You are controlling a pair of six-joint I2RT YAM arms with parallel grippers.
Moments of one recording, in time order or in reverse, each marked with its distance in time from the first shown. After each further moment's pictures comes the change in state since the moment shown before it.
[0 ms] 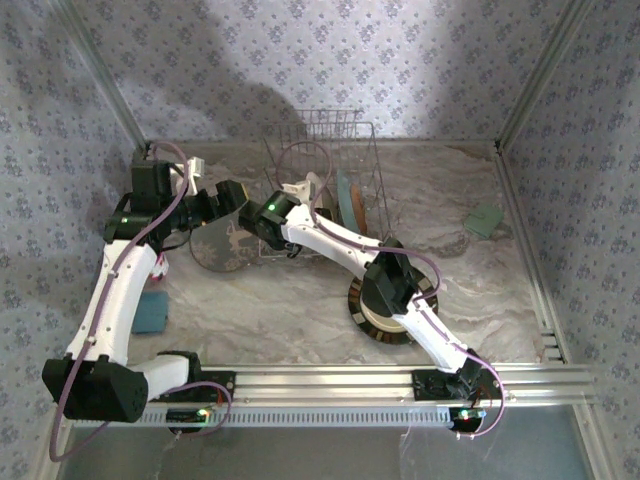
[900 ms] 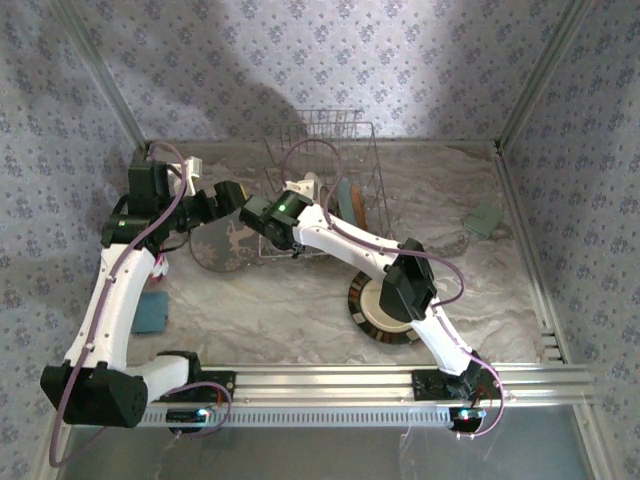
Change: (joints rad) left arm 0.000 -0.024 0.000 -0.007 -0.012 0.011; right arm 0.020 -0.179 -0.172 0.170 -0.114 -0.031
